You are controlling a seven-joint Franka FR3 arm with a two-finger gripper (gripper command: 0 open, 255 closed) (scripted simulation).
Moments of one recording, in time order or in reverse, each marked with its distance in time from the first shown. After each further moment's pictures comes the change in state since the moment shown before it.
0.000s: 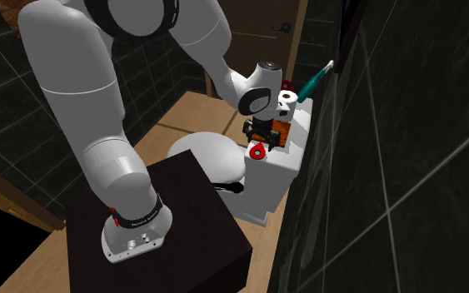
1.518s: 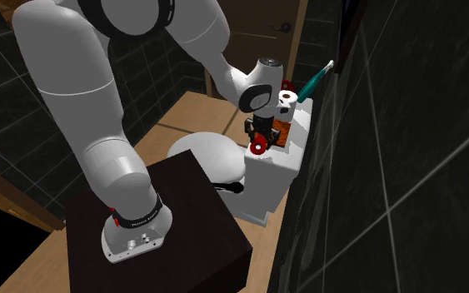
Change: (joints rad) arm 0.001 -0.023 -0.001 0.006 -0.004 -0.027 0.002
